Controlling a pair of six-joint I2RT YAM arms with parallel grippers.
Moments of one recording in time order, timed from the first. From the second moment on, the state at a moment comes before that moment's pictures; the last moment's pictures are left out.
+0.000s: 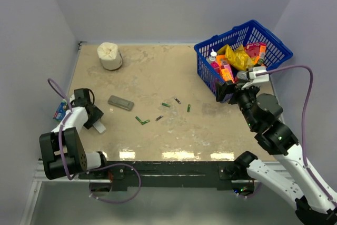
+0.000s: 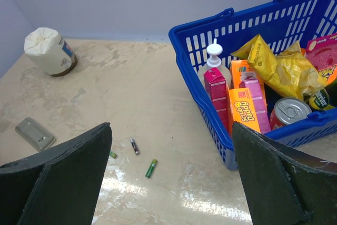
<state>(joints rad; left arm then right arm) 0.25 1.30 0.61 -0.45 -0.20 -0.62 0.62 0.64 0.93 -0.34 0.40 0.16</state>
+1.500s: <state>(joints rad) -0.53 1.00 0.73 -0.35 -0.08 -1.23 0.73 1.15 0.78 0.08 -0.27 0.59</state>
